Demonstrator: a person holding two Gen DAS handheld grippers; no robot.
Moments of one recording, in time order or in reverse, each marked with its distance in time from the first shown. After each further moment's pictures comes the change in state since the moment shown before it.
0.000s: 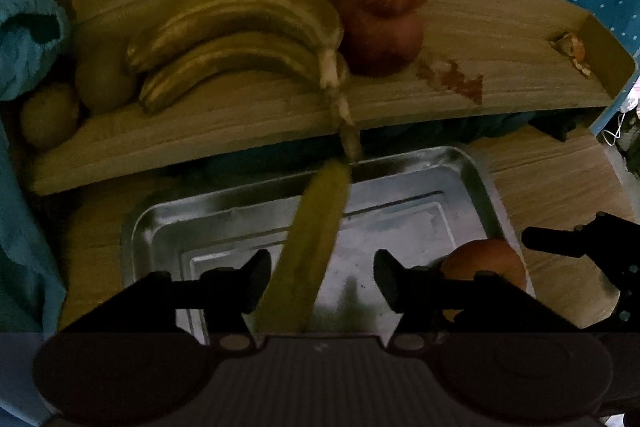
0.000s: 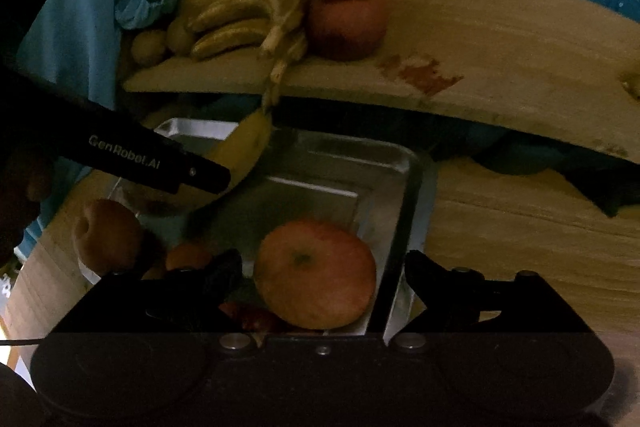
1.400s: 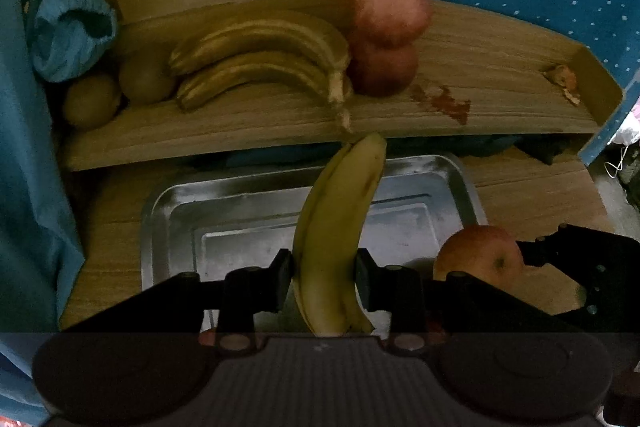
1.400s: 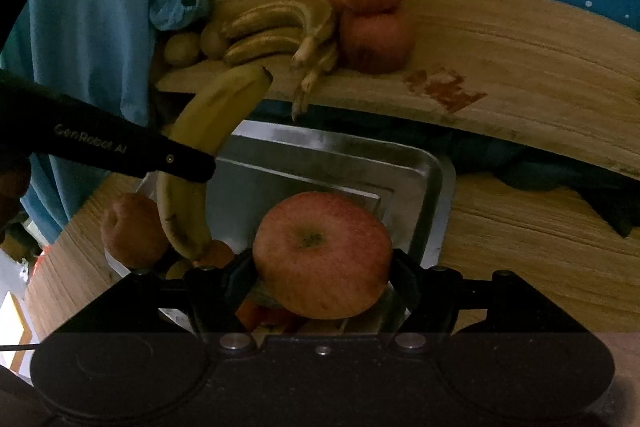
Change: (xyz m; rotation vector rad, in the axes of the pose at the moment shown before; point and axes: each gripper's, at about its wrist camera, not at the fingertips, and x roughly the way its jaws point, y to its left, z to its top) left arm -0.039 0.003 -0.016 -0.088 -0.033 0.015; right arm -0.011 0.000 0.002 -0.053 0.005 0.091
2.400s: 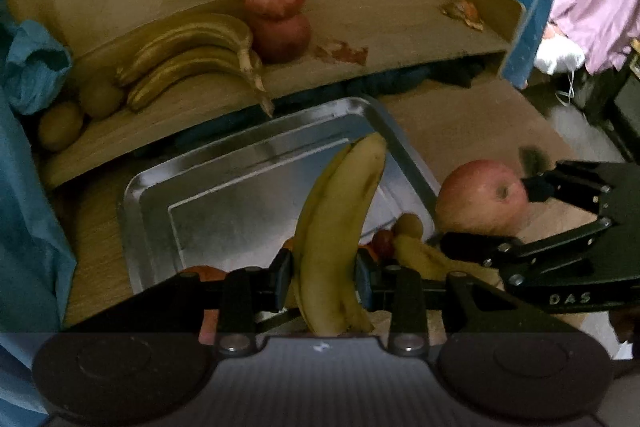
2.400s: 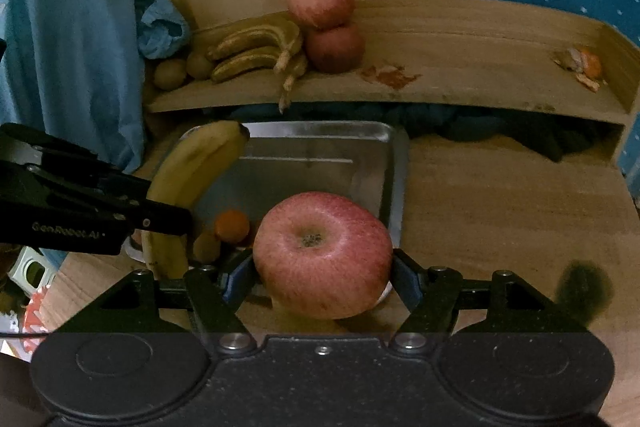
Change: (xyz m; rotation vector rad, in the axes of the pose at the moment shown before) left arm -0.049 -0.029 -0.052 0.252 -0.021 -0.085; right arm -0.072 0.024 -0.043 0.135 -0.077 -0.106
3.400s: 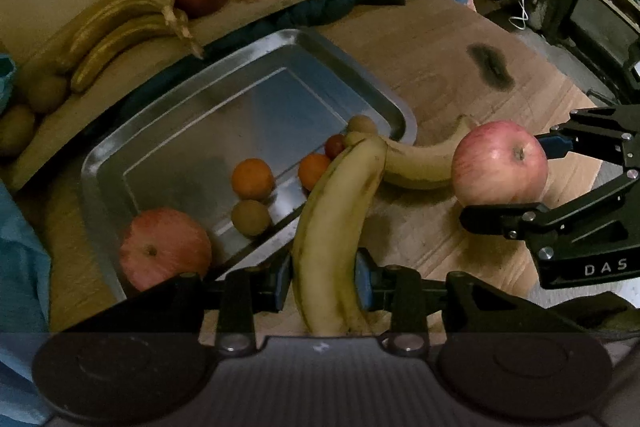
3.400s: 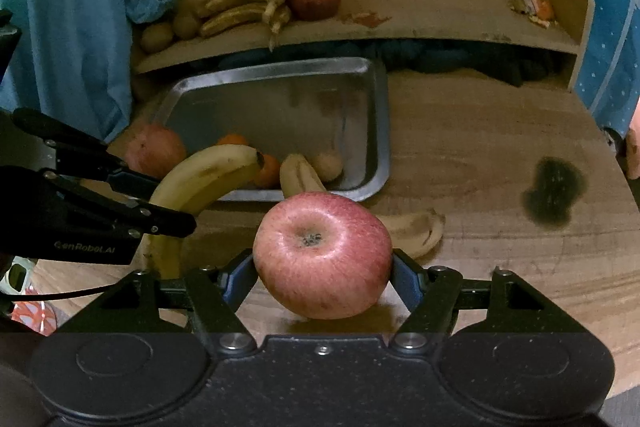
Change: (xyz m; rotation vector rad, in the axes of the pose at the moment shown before) left arm 0.005 -0.022 -0.052 0.235 0.087 -0.056; right arm -0.029 0.032 -0.066 0.072 0.049 -0.114
